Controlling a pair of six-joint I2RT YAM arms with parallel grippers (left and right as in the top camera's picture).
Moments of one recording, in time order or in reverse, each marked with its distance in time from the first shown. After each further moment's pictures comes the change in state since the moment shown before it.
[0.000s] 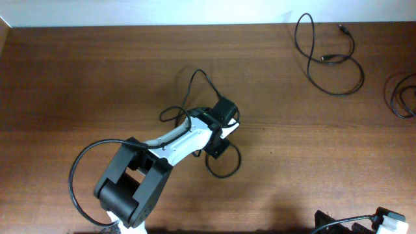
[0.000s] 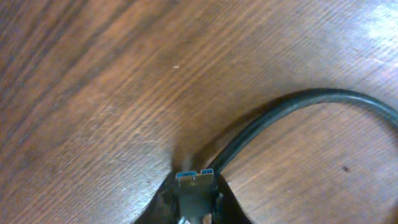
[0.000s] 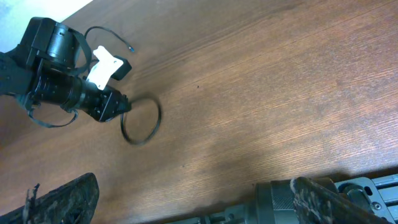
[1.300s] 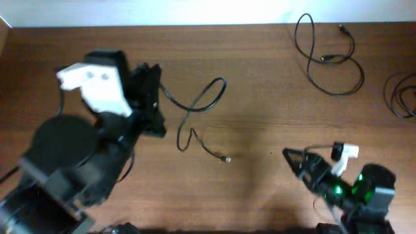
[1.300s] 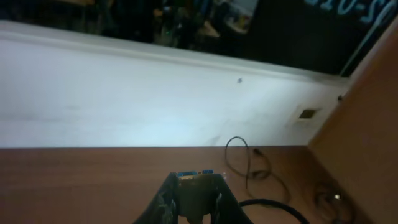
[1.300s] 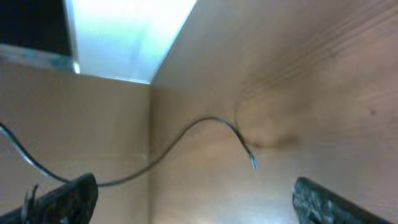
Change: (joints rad) left arm 0.000 -0.839 0.573 -0.157 -0.303 -0.441; right arm 0.007 0.152 -0.721 1.080 -0.578 0.527
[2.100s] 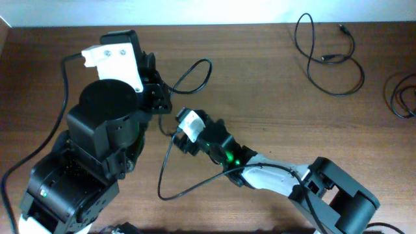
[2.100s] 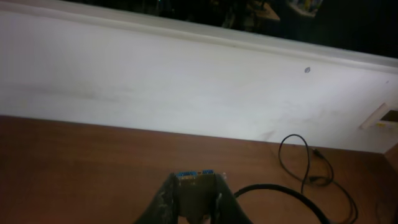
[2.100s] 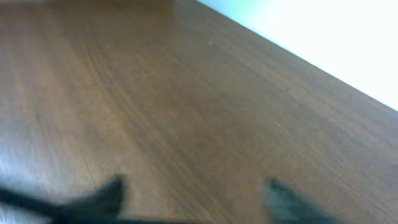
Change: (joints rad) left arm 0.042 0.092 -0.003 -0.046 -0.172 -0.023; right arm 1.023 1.364 0.345 1.234 0.825 -0.992
